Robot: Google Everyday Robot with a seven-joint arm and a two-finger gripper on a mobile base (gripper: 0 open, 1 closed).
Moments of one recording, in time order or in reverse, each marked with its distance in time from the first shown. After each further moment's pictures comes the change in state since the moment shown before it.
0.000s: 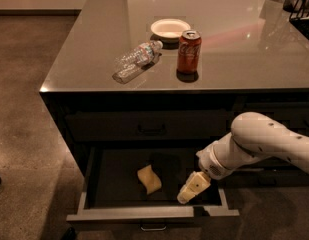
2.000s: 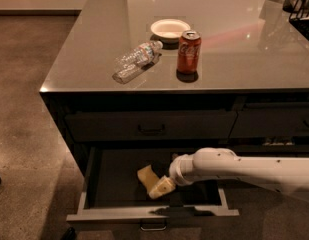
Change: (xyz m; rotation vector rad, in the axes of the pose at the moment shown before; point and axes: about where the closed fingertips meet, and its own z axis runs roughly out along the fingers) arm -0.030 -0.047 0.152 0.155 -0.148 -0.043
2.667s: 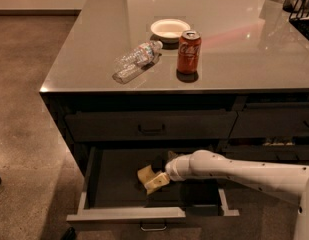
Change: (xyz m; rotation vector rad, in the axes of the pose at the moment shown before) arm -0.007 -0.042 0.066 0.016 -0.139 0.045
